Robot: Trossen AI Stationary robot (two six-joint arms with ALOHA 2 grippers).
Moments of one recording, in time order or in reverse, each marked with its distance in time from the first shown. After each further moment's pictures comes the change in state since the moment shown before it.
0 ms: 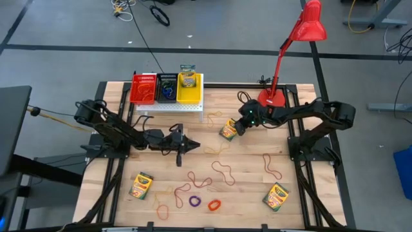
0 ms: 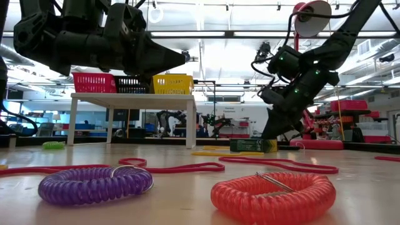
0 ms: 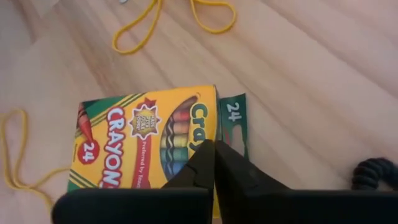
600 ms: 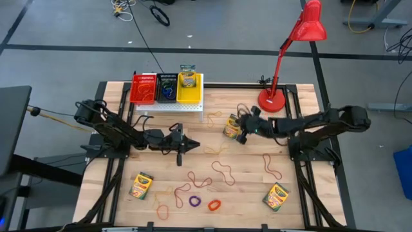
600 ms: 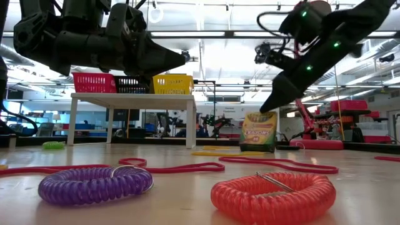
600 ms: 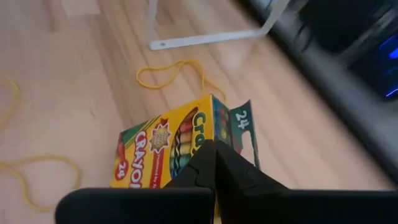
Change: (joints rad) left arm 0.001 0.000 0.000 0.000 -0.020 -0.016; right arm 0.351 -0.194 0.000 -0.044 0.571 -0.292
